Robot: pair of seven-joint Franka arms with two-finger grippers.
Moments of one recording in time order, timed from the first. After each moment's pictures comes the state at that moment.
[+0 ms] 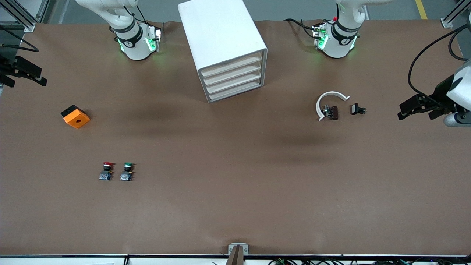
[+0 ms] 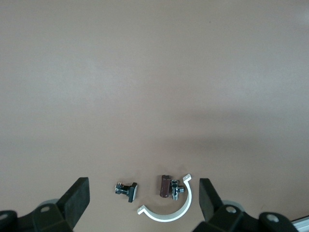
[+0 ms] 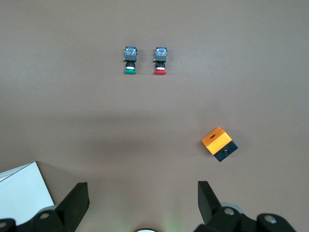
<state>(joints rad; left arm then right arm) 0.02 0.03 -0.04 -1.63 -0.04 1.72 -0.03 -0.04 -0.11 -0.07 -1.64 0.03 1.49 -0.11</state>
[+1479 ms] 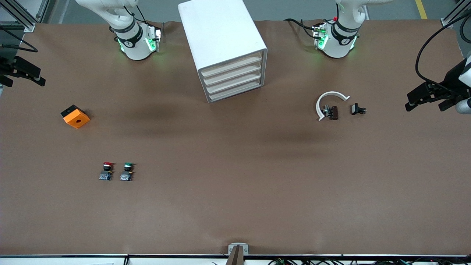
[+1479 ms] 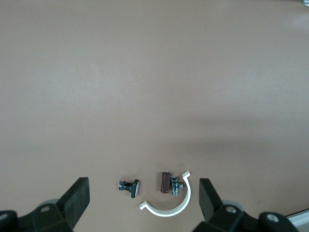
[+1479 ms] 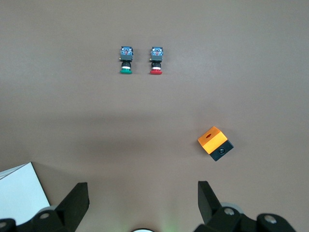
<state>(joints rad) 0.02 0.02 -0.04 -1.57 -0.03 1.66 -0.03 -0.04 -0.11 -0.07 -1.64 0.01 1.49 -0.11</state>
